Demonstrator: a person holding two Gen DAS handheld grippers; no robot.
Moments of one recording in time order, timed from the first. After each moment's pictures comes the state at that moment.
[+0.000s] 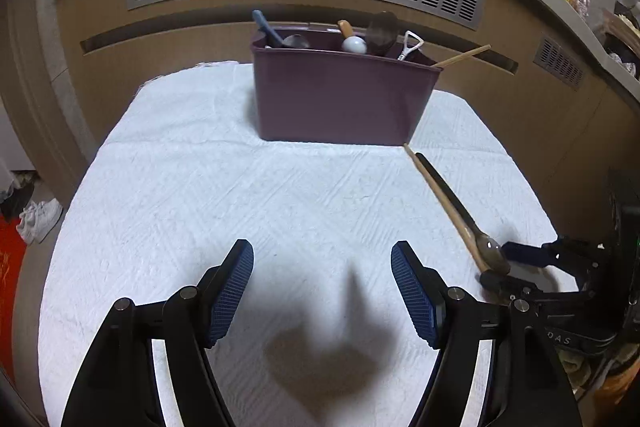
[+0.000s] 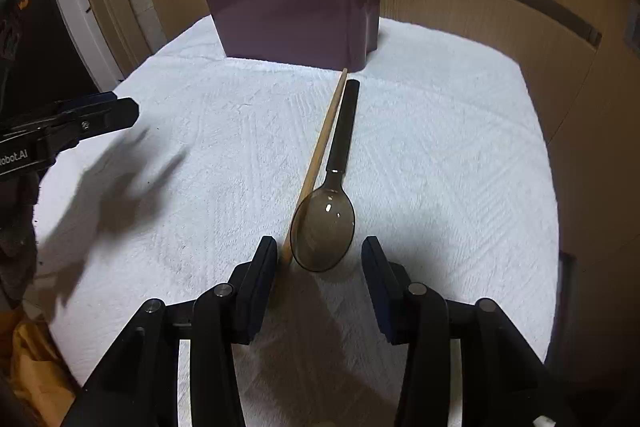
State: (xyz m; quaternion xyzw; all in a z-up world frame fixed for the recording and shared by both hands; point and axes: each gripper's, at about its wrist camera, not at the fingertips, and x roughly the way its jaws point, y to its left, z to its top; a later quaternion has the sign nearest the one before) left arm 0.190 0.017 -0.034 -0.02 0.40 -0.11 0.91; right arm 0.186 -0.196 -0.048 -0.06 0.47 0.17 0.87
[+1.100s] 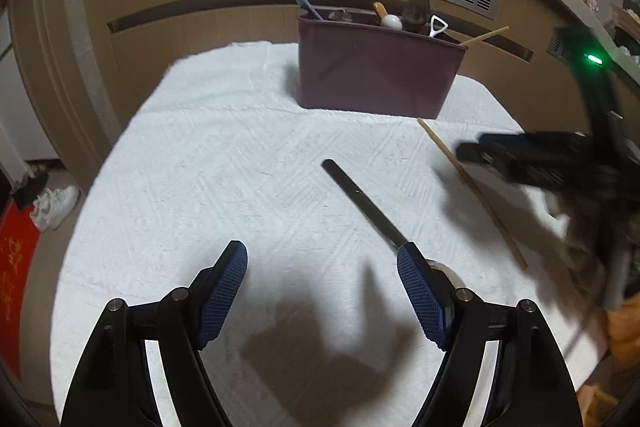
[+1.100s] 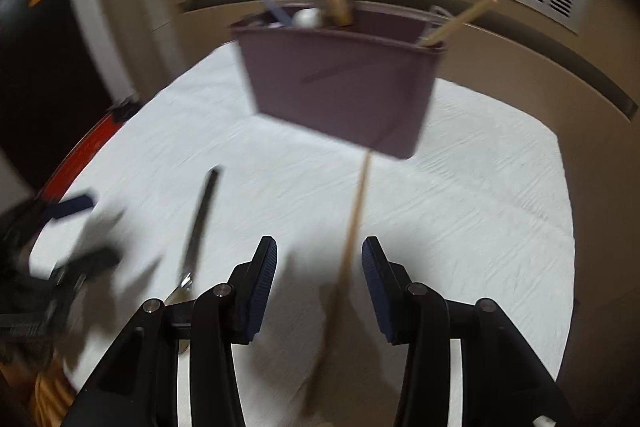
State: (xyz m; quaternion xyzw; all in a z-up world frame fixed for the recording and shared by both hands) left arm 0.168 0.047 -0.048 -0.02 0.42 -0.09 0.90; right arm 0.258 -0.146 -0.022 -0.06 0.45 0.19 0.87
